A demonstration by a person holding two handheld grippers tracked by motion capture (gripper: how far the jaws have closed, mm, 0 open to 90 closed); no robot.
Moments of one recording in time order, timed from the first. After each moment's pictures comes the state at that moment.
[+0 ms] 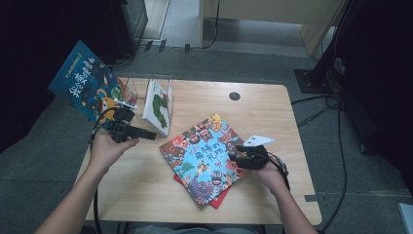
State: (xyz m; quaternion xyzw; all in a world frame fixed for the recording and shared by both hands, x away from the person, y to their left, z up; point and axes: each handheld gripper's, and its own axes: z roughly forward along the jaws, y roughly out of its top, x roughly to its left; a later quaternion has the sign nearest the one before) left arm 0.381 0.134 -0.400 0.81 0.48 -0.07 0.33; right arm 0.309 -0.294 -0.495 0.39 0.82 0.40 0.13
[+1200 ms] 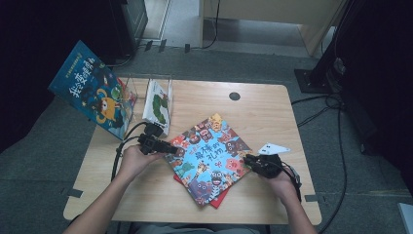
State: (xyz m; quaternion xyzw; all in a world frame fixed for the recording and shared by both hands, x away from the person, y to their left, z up) left arm 0.378 0.072 -0.471 0.86 0.42 -0.05 0.30; right arm 0.280 -0.332 -0.500 0.42 0.80 0.40 0.14
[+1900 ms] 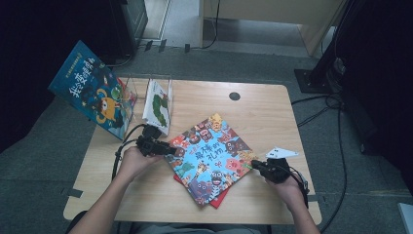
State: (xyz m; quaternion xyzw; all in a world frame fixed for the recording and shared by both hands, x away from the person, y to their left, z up) left arm 0.374 0.084 -0.472 0.85 0.42 -0.03 0.31; right arm 0.263 -0.349 -0.497 0.45 0.79 0.38 0.13
